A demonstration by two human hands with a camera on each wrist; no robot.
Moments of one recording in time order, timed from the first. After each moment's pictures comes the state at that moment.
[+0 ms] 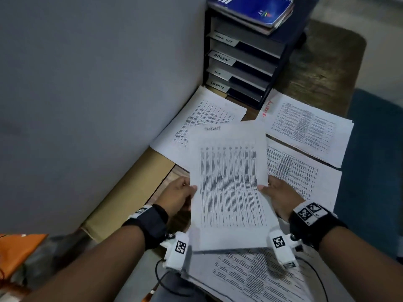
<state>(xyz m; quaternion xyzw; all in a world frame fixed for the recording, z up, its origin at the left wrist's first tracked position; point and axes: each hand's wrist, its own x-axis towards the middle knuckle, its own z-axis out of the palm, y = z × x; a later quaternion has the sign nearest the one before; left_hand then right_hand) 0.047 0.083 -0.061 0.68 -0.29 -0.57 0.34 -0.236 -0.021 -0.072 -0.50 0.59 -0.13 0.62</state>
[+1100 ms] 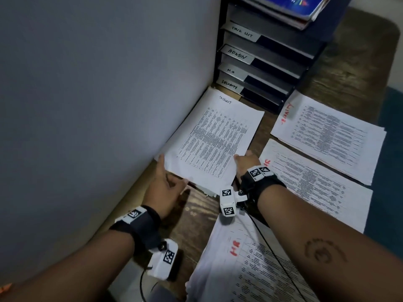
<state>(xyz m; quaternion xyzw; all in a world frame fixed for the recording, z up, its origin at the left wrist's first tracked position) 0.126 0.030 -0.094 0.77 -0.35 -0.41 0.35 -0.072 -0.138 -0.112 -0.45 0.73 -0.09 0.50</state>
